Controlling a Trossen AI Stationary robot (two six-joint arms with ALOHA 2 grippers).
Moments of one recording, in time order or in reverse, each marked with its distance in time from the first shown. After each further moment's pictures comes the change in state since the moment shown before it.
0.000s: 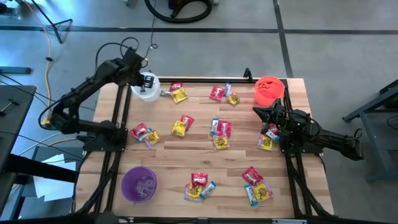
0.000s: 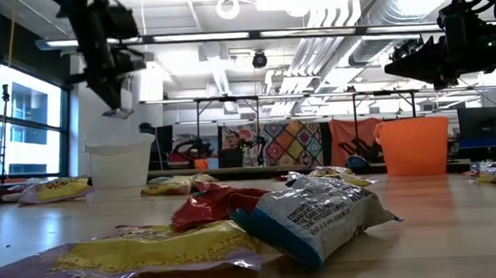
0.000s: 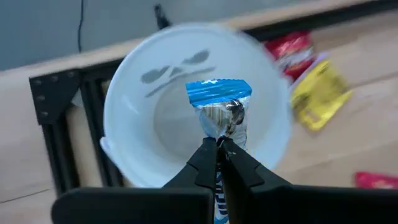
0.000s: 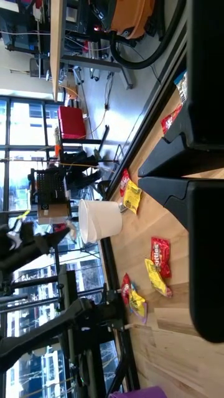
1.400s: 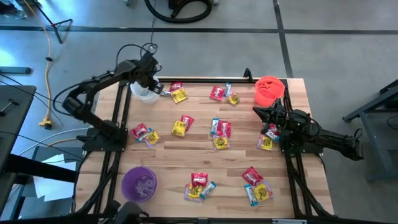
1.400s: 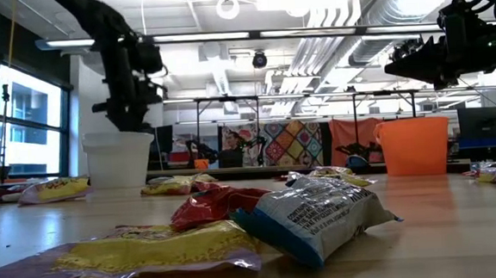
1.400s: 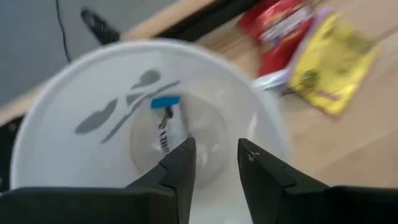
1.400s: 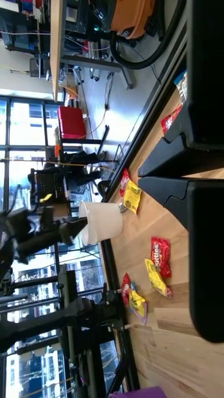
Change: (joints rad) left arm -0.084 0.210 0.000 0.136 -0.006 0.182; right arm 0.000 0.000 0.000 0.000 0.000 0.000
